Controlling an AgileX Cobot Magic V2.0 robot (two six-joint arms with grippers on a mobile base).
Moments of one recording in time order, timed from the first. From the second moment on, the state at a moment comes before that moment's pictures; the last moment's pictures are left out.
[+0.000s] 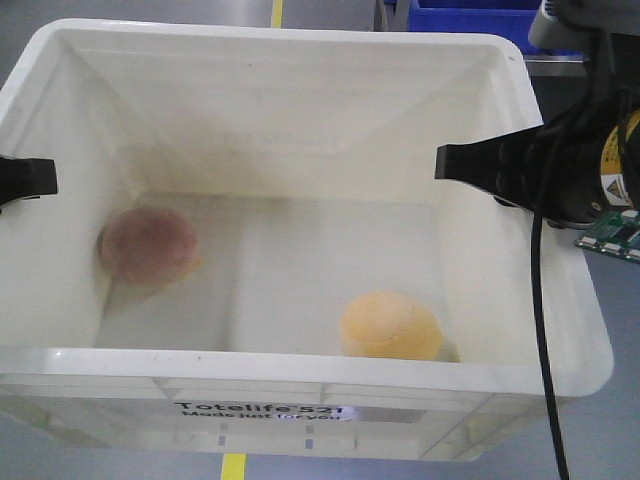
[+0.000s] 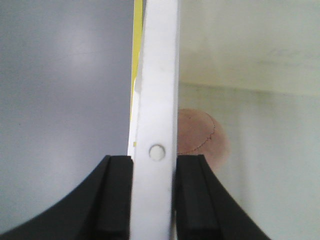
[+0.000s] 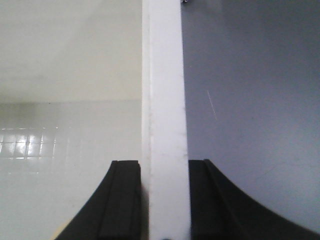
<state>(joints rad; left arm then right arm) -0.54 0.95 -1.05 0.41 1.03 -0.71 0.81 1.16 -1.15 -0.63 1.10 0.96</state>
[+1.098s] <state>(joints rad) -0.54 0.95 -1.05 0.41 1.03 -0.71 0.81 1.16 -1.15 -0.63 1.10 0.96</state>
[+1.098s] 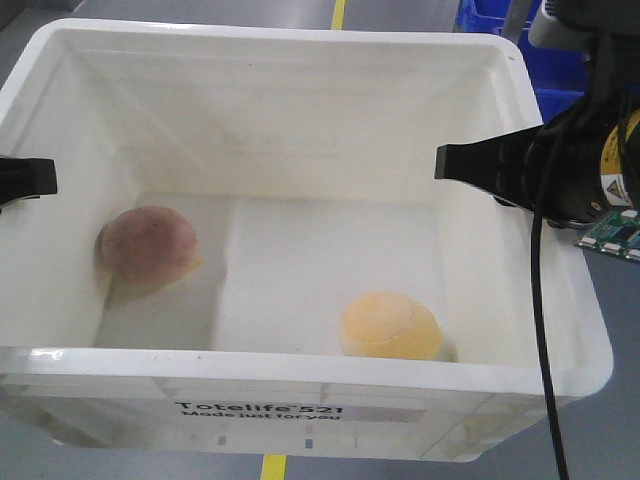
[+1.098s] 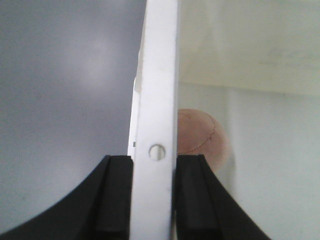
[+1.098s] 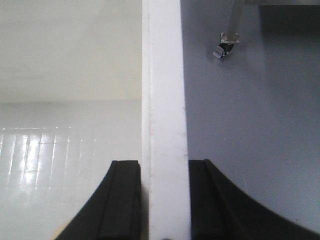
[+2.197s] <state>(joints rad) -0.54 0.95 -1.05 0.41 1.03 -0.71 0.81 1.16 -1.15 -0.63 1.10 0.96</state>
